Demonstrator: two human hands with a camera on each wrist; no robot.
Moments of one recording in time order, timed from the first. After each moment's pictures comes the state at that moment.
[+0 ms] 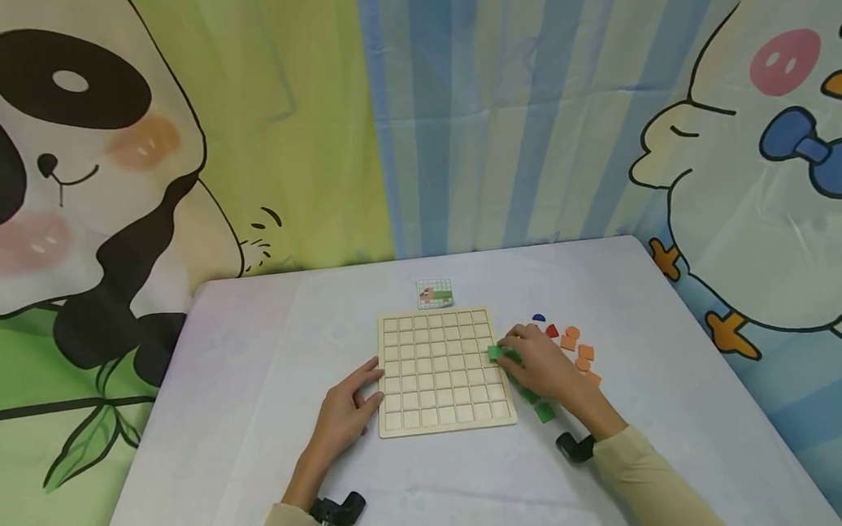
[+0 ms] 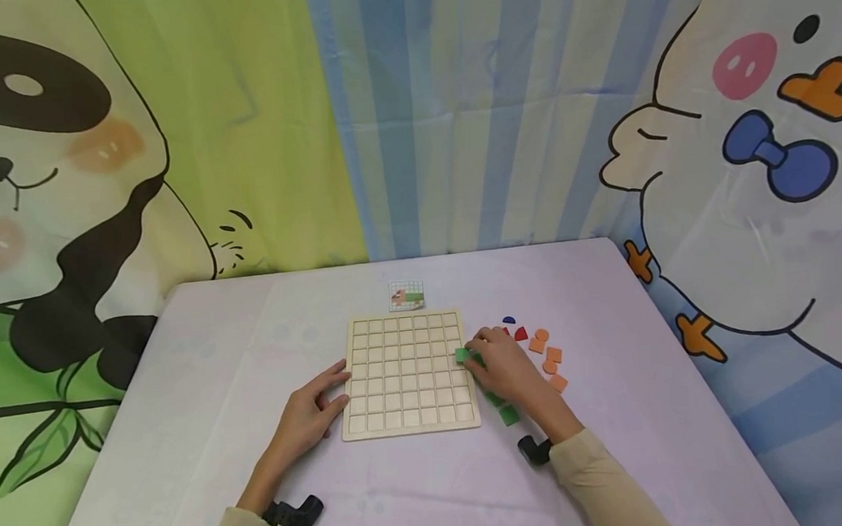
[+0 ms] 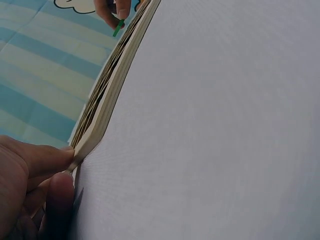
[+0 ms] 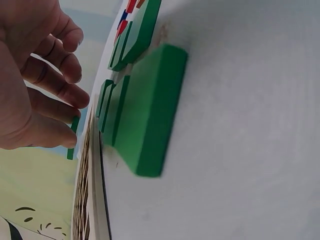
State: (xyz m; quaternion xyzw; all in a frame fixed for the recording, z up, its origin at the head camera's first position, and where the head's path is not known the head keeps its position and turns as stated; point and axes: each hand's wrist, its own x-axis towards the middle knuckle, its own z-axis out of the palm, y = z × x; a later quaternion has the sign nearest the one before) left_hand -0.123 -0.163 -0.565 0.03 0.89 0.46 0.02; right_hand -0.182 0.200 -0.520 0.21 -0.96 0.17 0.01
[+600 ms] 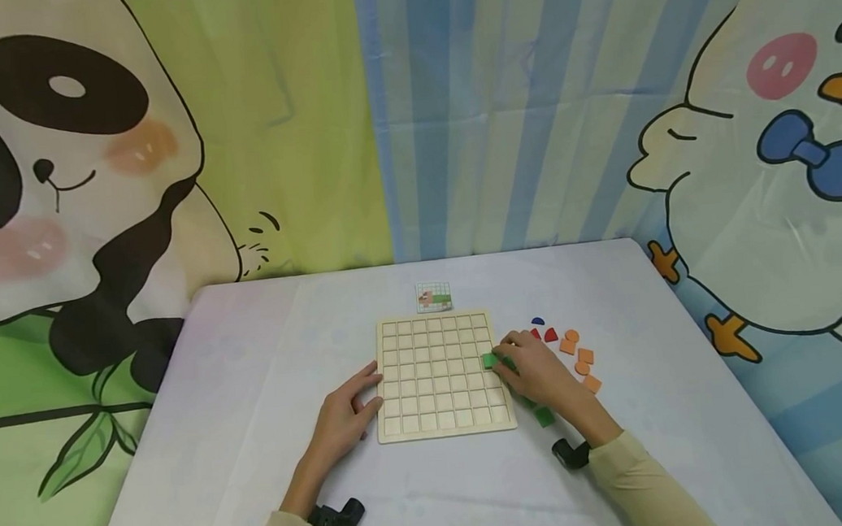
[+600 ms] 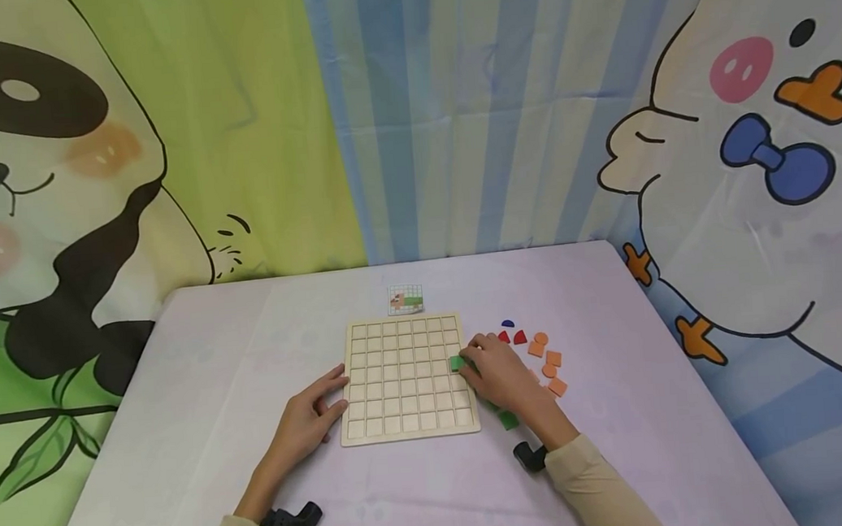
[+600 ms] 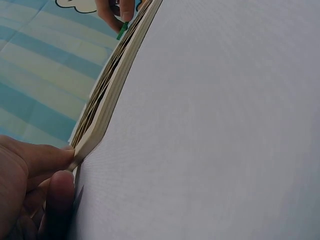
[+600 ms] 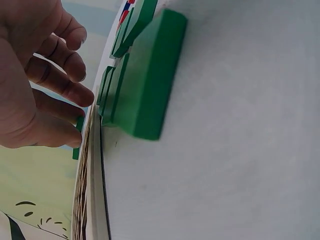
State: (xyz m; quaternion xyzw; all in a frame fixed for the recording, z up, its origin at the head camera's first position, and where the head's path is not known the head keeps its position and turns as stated) left_hand -0.124 -0.164 -0.568 0.02 0.89 0.46 0.02; right_hand -0.178 0.193 -0.524 0.23 -0.96 0.16 0.02
